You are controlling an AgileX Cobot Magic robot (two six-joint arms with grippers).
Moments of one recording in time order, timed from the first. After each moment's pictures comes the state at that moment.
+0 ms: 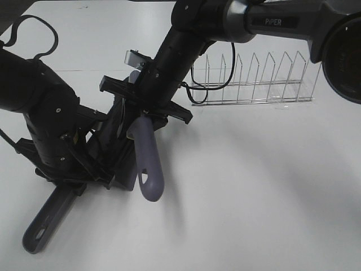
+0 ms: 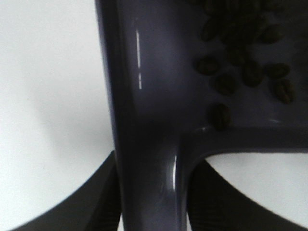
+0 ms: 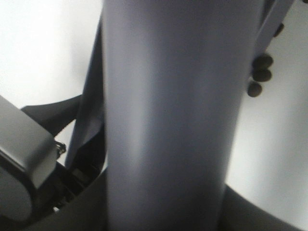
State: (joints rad) left arm -0.56 1.98 -1.02 0.28 0.69 -0.45; right arm 0.54 2.42 -1.98 0.57 1.19 0.14
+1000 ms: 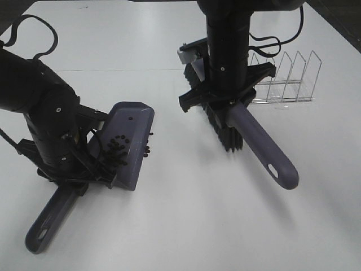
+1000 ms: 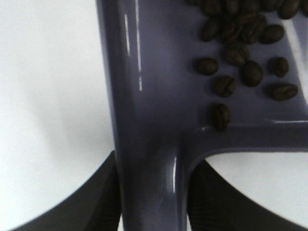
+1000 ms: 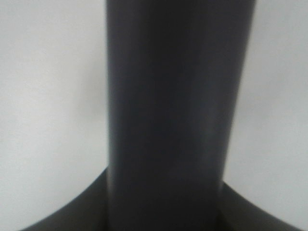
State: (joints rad) left arm -0.56 1.98 -1.02 0.27 0.68 -0.44; right arm 0.54 2.16 -1.69 -0.23 1.23 0.25
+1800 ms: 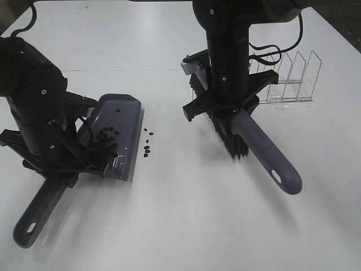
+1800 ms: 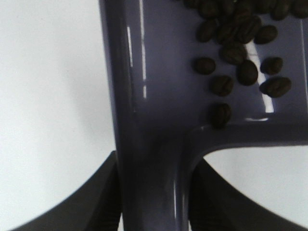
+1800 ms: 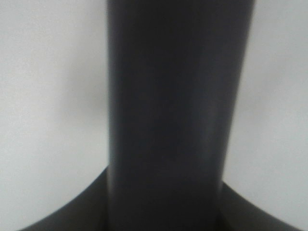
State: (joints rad) left arm -0.56 1.89 -1.02 0.27 0.78 -0.50; right arm 0.54 2.18 -1.67 -0.26 1.23 0.27
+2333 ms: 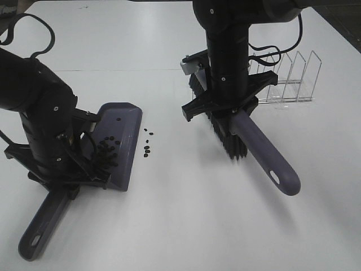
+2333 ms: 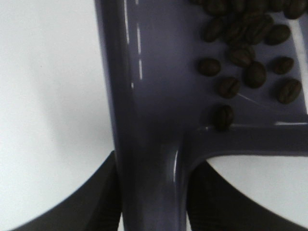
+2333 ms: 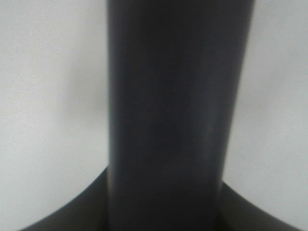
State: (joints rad) left arm -0.55 1.98 -1.02 0.27 0.75 -0.51; right arm 0.54 2.18 -1.67 -0.24 1.23 0.27
